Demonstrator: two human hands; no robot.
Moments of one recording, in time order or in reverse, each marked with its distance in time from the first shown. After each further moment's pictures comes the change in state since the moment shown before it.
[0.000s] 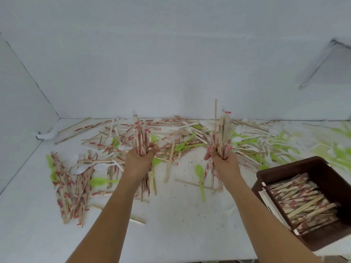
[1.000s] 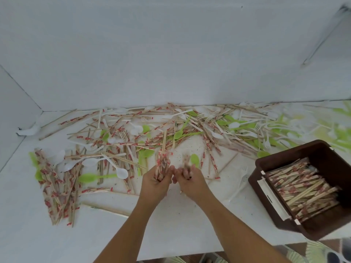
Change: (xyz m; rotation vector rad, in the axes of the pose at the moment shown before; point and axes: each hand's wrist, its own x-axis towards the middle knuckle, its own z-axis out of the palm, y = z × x) left_hand -0.054 -0.076 0.055 0.110 -0.147 0.150; right_hand -0.040 0.074 0.071 -0.062 -0.299 0.180
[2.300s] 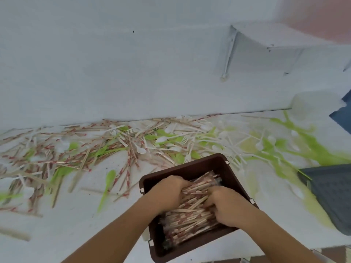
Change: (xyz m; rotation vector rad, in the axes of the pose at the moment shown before) left_hand -0.006 0.137 0.350 0.955 -0.820 0.164; right_hand -0.061 0.074 -0.441 -1.124 -0.398 -0.113
